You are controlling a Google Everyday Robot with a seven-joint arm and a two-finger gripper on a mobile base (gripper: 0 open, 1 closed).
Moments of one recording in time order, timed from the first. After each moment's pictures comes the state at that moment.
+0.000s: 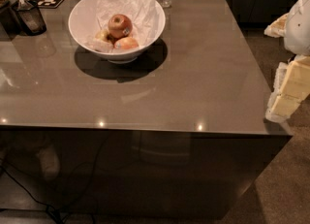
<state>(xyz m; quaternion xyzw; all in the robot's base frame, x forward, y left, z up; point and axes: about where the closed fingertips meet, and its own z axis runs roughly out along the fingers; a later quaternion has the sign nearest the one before) 0.438 -0.216 0.977 -0.60 0.78 -0.03 0.16</state>
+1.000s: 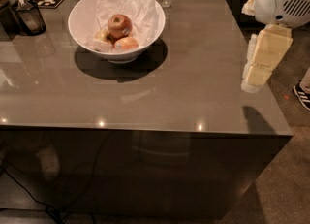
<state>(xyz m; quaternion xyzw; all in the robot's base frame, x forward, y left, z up) 0.480 -0.181 1.001 -0.62 0.77 -0.04 0.15</state>
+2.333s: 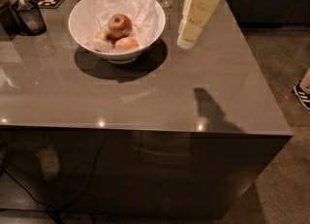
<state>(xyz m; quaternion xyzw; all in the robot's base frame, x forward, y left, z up) 0.555 -0.072 1.046 -0.64 0.72 -0.01 0.25</state>
